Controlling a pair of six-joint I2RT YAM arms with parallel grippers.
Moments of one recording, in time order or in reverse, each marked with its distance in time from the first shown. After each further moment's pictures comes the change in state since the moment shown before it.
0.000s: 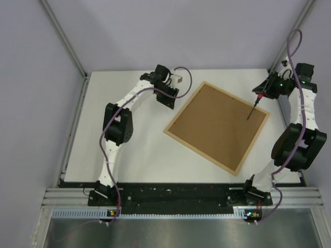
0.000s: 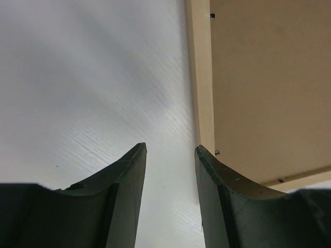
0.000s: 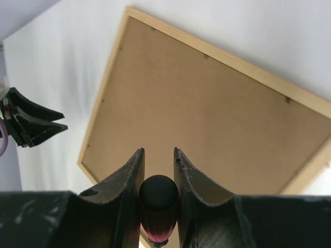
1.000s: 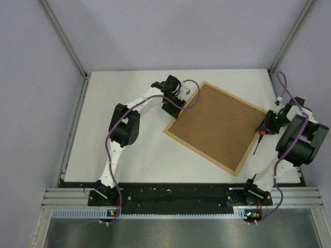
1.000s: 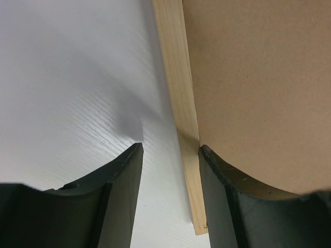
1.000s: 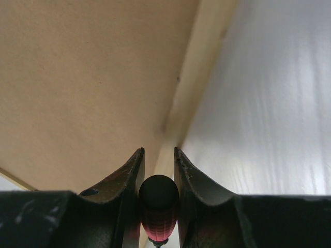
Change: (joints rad) left arm -0.109 0.080 -0.070 0.045 -0.140 0.024; right arm -0.224 0.055 -0.419 -0.064 0.241 -0.270
